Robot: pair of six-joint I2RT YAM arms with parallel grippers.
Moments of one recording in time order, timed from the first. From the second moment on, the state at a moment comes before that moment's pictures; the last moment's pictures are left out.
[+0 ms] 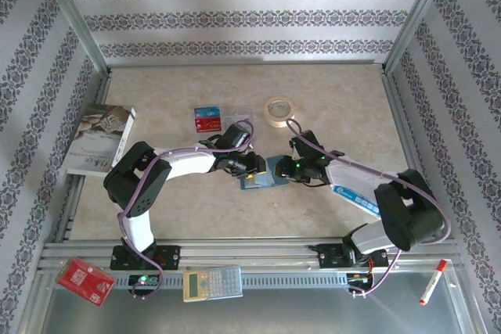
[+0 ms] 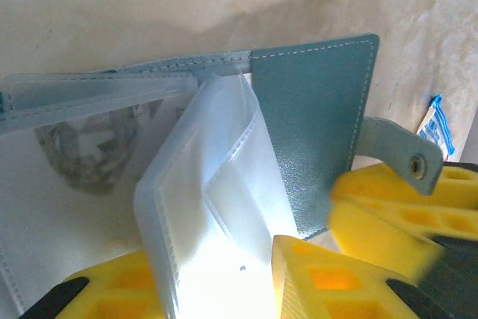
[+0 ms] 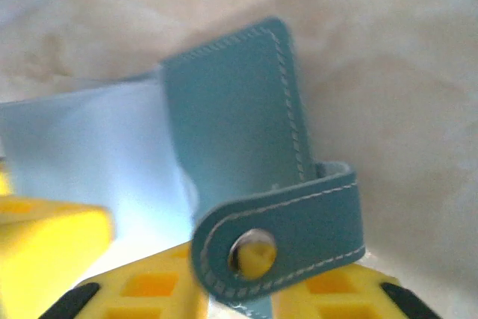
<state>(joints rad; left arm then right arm) -0.68 1.83 1.03 -0.15 0.45 -0.92 0.49 1.42 0.67 -0.26 -0.30 0.71</state>
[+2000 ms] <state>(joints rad) -0.66 1.78 1.05 -0.17 0.44 -0.92 0.53 1.49 0.56 0.08 -0.61 0.70</state>
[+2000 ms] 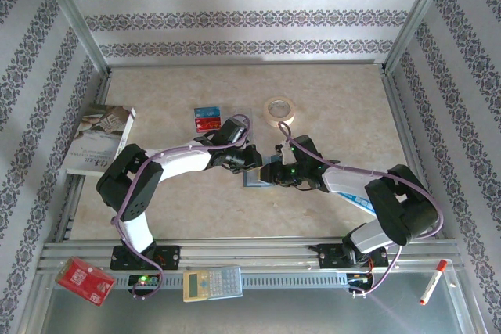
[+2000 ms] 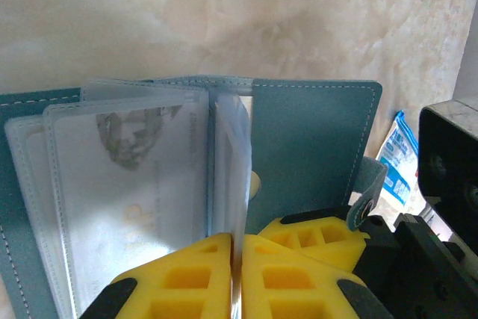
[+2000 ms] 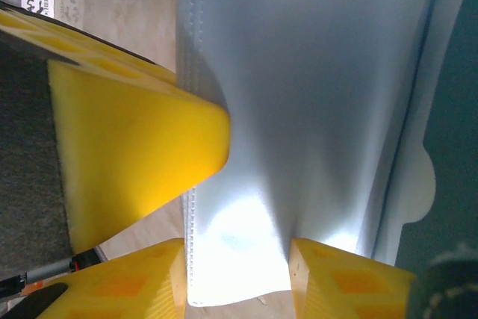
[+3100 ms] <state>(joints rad) -0.64 1.76 1.02 -0.18 0.37 -0.93 0.47 1.37 0.51 0.02 -0.48 0.70</state>
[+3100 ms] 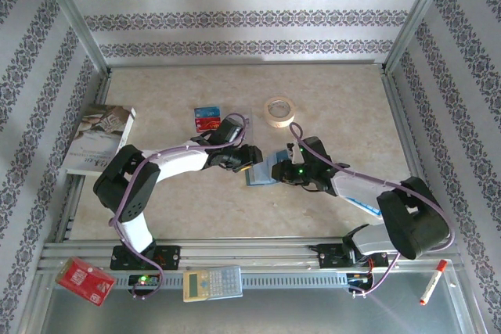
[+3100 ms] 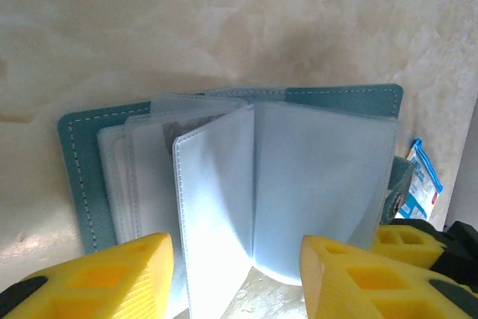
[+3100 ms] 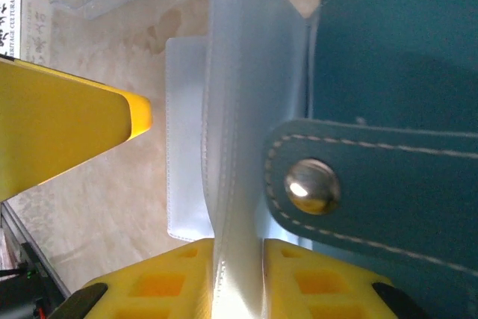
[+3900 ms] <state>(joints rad) -0.62 1.72 1.02 -0.21 0.32 -0.93 0.52 1.15 0.71 -0.35 -0.12 0.57</state>
